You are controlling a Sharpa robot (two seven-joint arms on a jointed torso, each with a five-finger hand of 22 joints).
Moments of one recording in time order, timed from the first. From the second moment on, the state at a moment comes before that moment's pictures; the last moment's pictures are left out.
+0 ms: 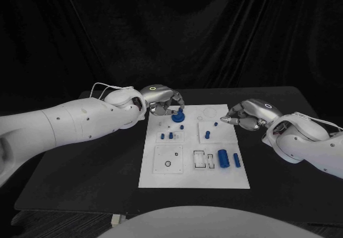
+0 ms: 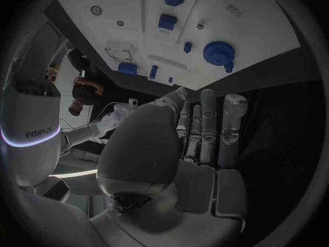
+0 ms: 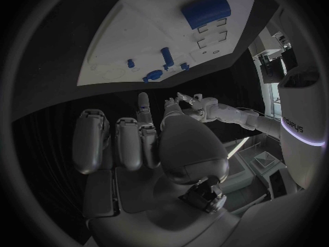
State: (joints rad) left arm 1.26 -0.56 -0.21 1.14 -1.49 -0.35 0.34; left_hand 1.50 -0.07 0.30 0.19 0.15 0.83 -0.01 0.09 0.50 0.61 -0.05 0.35 0.34 1.04 -0.03 0.92 0.73 0.12 1.18 0.11 0.97 1.31; right arm 1.18 -0.98 -0.21 1.55 -1.47 -0.54 0.00; right_hand 1.19 0.16 -0.24 0.29 0.45 1.00 0.08 0.23 0.25 1.46 0.00 1.57 1.31 1.47 -0.07 1.43 1.21 0.05 1.46 0.03 1.32 1.31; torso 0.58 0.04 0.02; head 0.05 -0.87
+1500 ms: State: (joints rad) left arm 1.19 -0.38 -0.21 0.93 -1.62 -0.21 0.25; left_hand 1.45 -0.09 0.22 0.16 0.09 0.88 0.03 0.07 0.25 0.83 0.00 0.39 0.23 1.18 -0.04 1.11 0.84 0.10 1.33 0.10 1.13 1.31; right arm 1.18 -0.97 -0.21 1.55 -1.46 -0.55 0.03; right_hand 1.19 0.16 -0.24 0.29 0.45 1.00 0.08 0.23 0.25 1.46 0.00 1.57 1.31 1.47 -0.07 1.43 1.20 0.05 1.46 0.03 1.32 1.31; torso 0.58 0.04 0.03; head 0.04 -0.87
